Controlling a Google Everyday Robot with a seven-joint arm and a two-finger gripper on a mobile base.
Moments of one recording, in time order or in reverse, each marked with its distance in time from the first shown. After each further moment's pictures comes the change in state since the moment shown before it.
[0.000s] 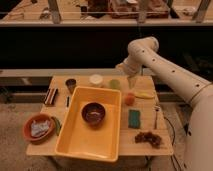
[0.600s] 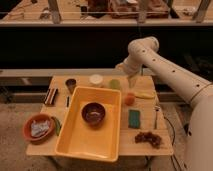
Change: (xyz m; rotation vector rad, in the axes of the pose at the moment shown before) arm -0.001 -0.002 0.002 0.020 -0.023 -0.026
